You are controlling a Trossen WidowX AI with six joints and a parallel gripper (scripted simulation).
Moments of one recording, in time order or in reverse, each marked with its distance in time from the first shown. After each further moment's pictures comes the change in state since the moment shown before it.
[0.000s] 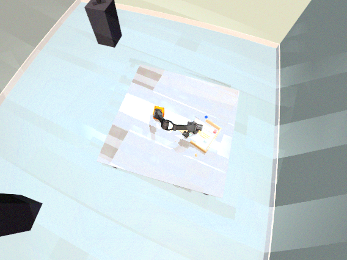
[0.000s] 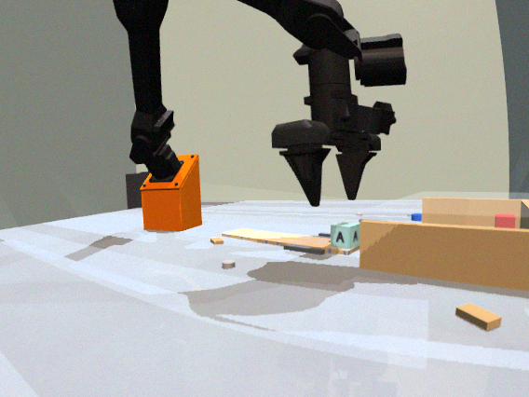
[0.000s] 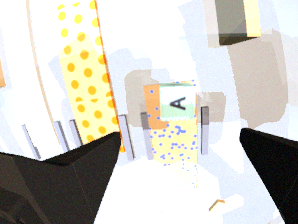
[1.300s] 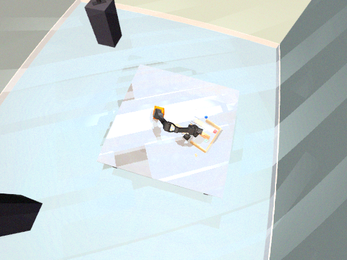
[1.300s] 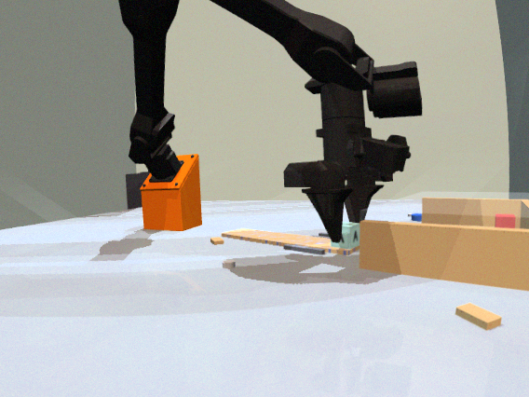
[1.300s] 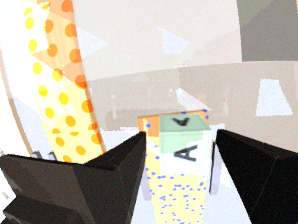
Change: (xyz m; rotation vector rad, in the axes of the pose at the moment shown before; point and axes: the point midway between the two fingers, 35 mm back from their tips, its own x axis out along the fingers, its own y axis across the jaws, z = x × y) arm 0.047 -0.001 0.019 0.005 -0.007 -0.005
